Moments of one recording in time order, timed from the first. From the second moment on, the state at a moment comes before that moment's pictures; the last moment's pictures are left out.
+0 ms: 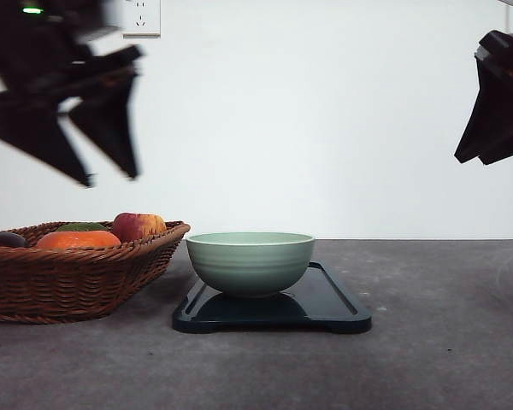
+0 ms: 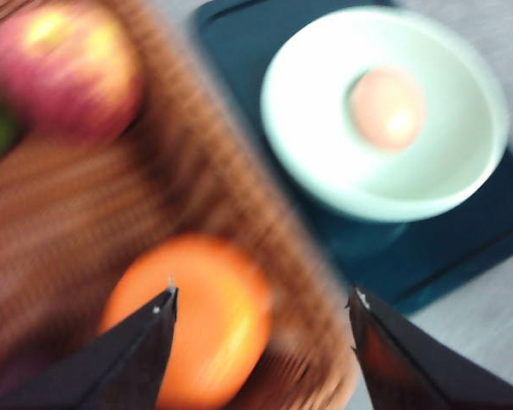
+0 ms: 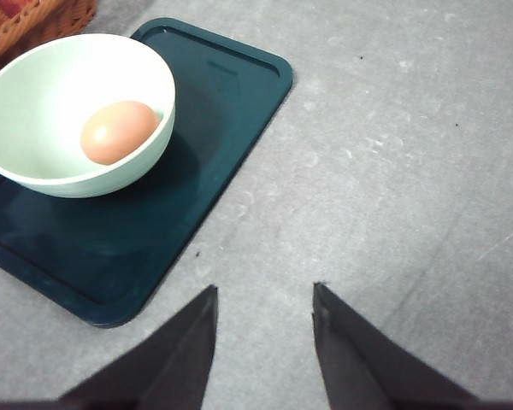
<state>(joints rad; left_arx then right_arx) -0.46 1.17 0.83 -0.46 0.02 -0.04 0.27 0.97 0.66 -0.34 -0.21 -0.08</state>
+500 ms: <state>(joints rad) -0.28 0.81 0.63 -0.49 0.02 -0.04 0.27 0.97 0.66 -0.35 -0.22 -0.08</state>
